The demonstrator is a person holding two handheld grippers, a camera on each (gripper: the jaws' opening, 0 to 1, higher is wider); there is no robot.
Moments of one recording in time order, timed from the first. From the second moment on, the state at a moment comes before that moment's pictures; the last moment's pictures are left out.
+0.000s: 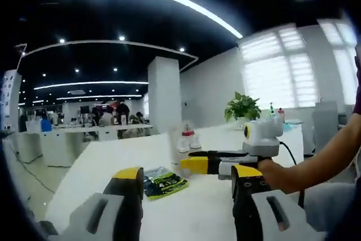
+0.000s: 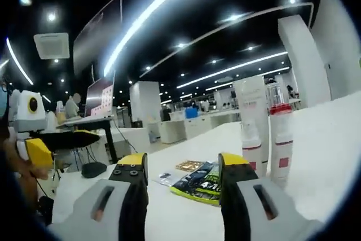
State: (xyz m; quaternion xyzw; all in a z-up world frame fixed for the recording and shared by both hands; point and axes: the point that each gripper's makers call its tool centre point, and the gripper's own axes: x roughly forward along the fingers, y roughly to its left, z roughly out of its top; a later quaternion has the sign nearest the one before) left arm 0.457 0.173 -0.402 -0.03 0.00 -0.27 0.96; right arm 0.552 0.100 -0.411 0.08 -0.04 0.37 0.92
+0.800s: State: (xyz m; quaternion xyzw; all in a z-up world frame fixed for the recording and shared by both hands) left arm 0.411 0.131 -0.434 -0.15 -0.08 -0.23 0.96; right arm 0.408 -0.036 -0.427 0.07 -0.07 0.27 0.96
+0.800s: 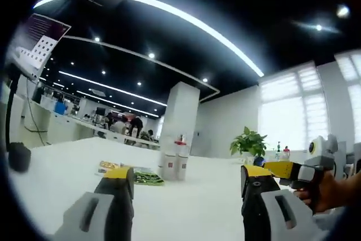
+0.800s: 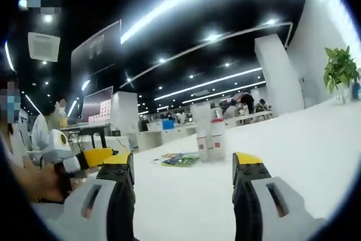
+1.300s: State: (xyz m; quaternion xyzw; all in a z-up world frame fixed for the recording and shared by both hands) left arm 0.408 0.130 -0.411 -0.21 -0.16 -0.24 0.94; right arm 0.406 -0.049 -0.442 0.05 -0.08 0.25 0.96
